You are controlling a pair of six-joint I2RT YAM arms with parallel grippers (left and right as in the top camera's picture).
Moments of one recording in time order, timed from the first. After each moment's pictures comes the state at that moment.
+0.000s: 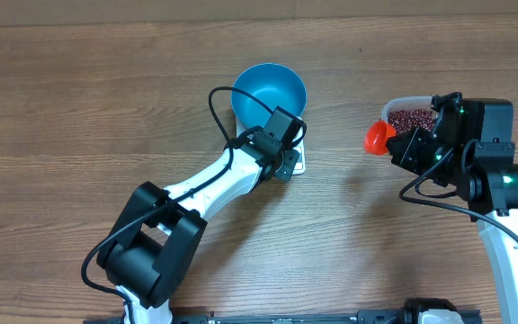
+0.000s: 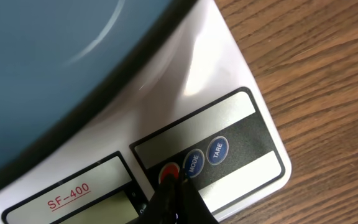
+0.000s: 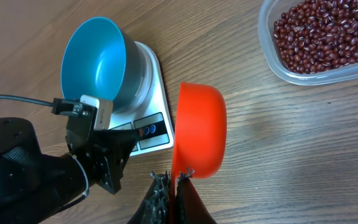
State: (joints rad) left arm -0.64 1.92 1.22 -0.40 -0.07 -0.21; right arm -0.02 1.17 1.14 -0.90 -0.37 0.41
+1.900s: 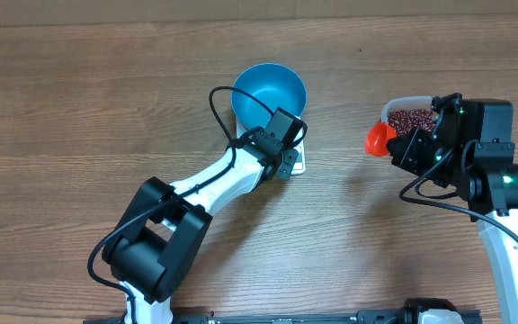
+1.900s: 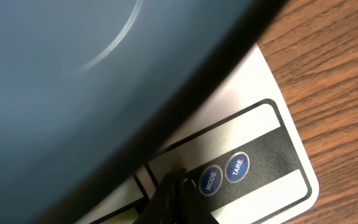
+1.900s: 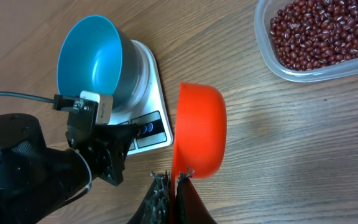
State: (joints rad) left arm -0.64 1.95 1.22 -0.36 -0.12 -0.21; right arm -0.02 1.17 1.14 -0.91 -0.36 0.41
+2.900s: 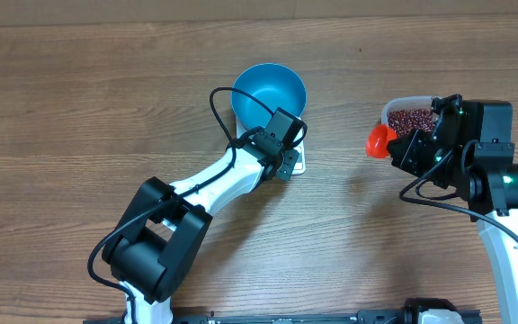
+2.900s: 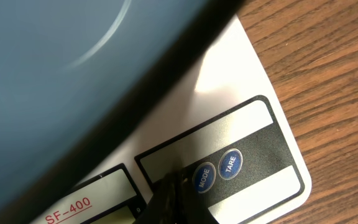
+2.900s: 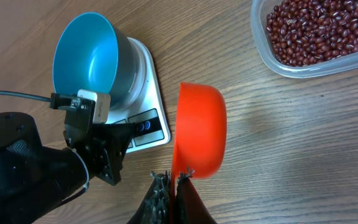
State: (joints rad) left arm -0.64 1.95 1.22 -0.37 -0.10 -0.21; right arm -0.02 1.17 1.14 -0.93 -0.35 0.41
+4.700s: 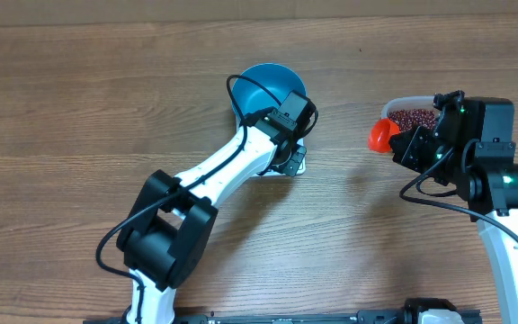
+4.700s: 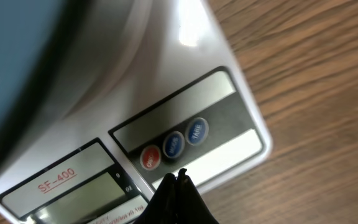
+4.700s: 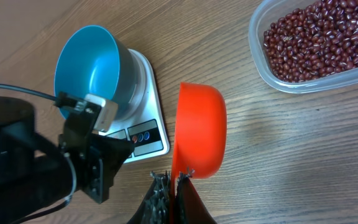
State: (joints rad) left arm -0.65 2.04 1.48 -0.75 -0.03 -0.18; right arm -0.02 1.17 1.14 -0.89 -0.33 0.41
